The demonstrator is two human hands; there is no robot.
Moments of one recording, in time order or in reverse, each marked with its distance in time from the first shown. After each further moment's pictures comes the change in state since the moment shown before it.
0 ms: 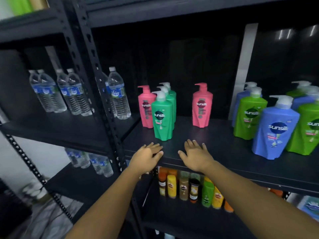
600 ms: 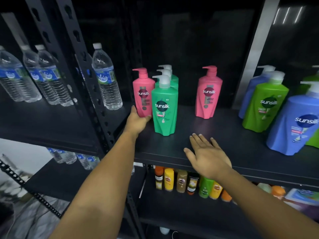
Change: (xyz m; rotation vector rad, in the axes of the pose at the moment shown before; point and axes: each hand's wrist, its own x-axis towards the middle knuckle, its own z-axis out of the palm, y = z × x) left_hand 0.137 -0.062 -0.027 -0.840 0.279 -0.308; right_hand -0.001 -0.003 0.017 -0.072 0.108 0.053
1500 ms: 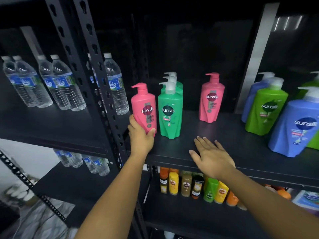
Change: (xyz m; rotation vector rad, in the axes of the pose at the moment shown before) left_hand -0.078 -0.004 -0.004 0.211 0.258 0.161; right_hand -0.002 -0.001 -0.002 -0.006 -0.001 0.011
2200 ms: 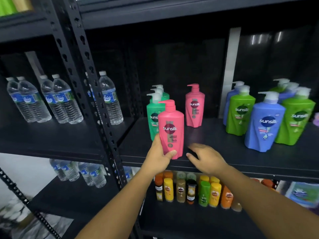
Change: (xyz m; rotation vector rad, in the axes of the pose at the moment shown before) left_hand -0.095 0.057 0.013 -0.103 -0.484 0.200; right_hand -0.024 0.036 -0.008 0.174 0.133 -0.095
